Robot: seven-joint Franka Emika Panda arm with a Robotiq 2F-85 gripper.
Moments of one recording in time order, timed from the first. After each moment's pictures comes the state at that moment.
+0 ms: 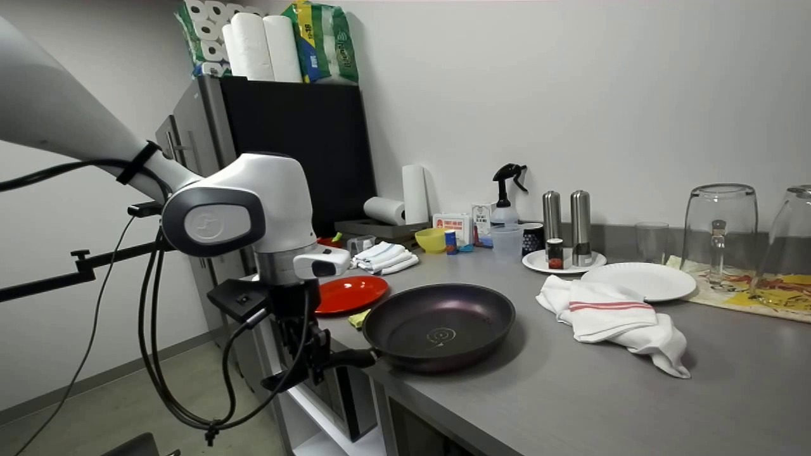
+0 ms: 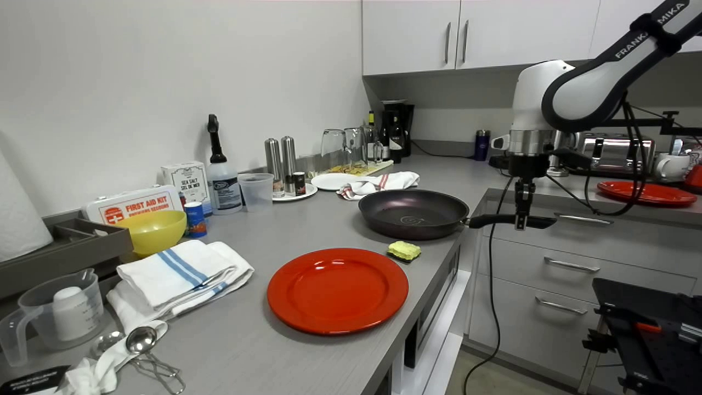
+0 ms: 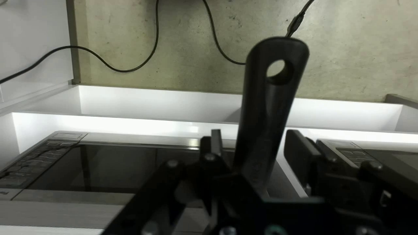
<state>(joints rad) -0.14 -0.20 -0.21 -2.60 -0.07 2.39 -0.31</state>
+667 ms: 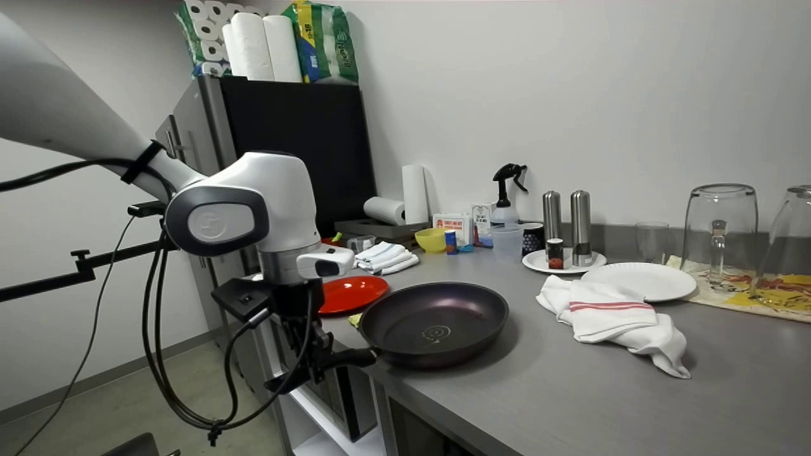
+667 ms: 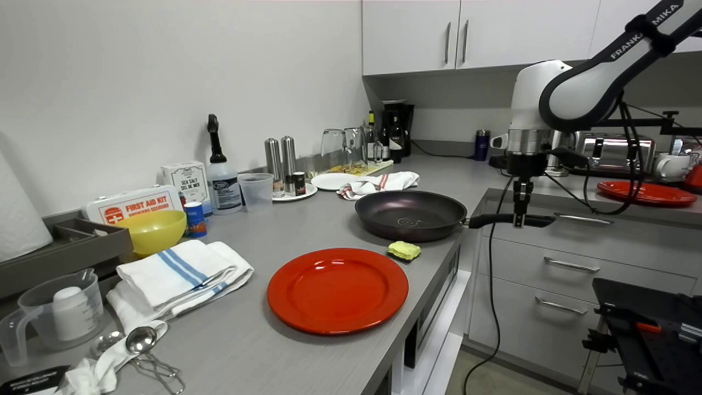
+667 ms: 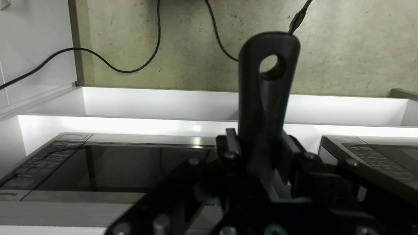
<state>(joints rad) -0.15 -0.18 -0.21 -2.59 -0.07 2.39 -0.30</state>
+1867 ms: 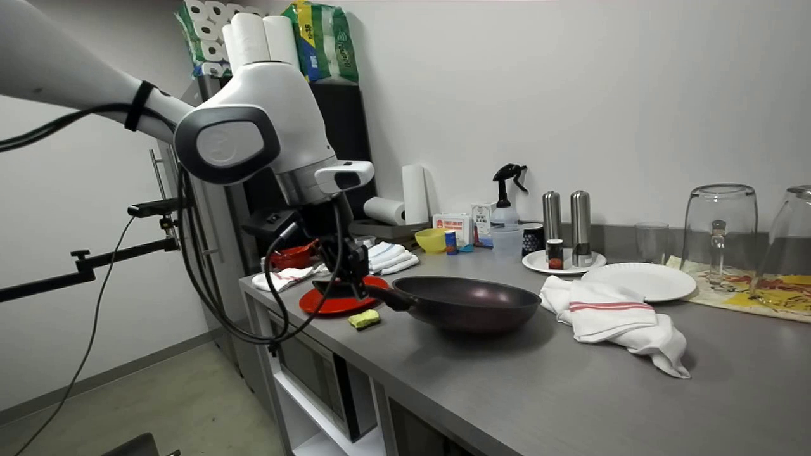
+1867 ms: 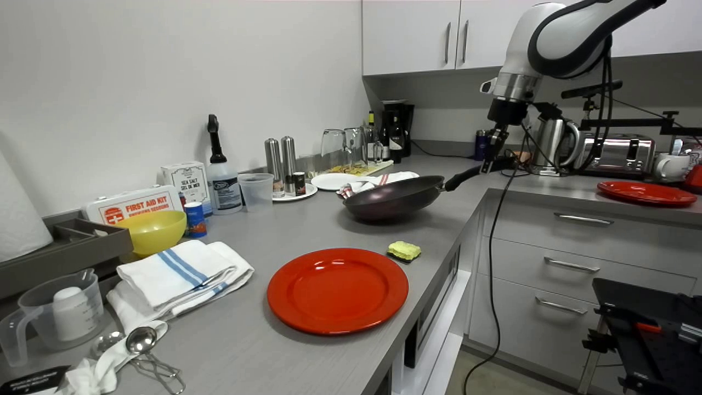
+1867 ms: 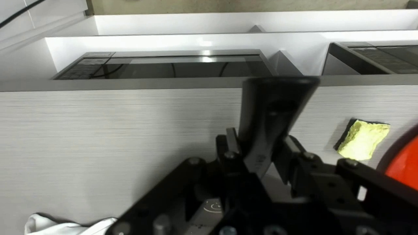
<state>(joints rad) -0.15 -0.24 -0.22 -2.39 0.00 2.37 -0.30</state>
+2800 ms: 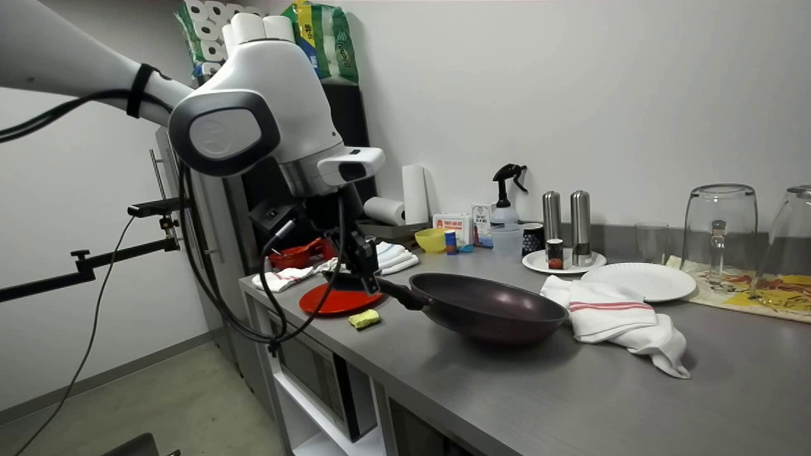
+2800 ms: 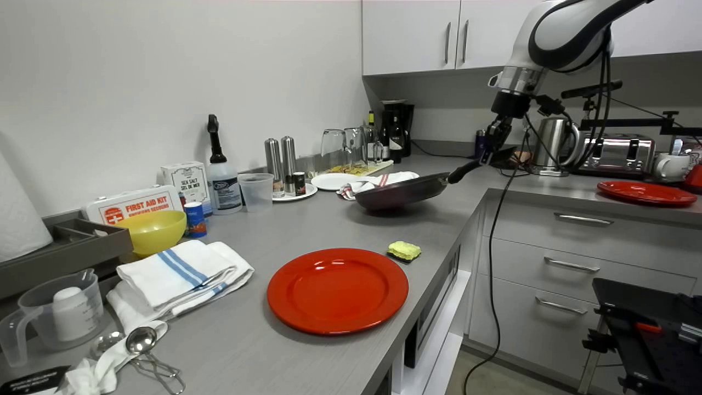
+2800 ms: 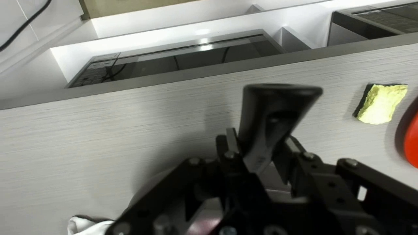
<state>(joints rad) -0.17 -0.24 -0.26 -2.35 0.06 2.37 -0.27</state>
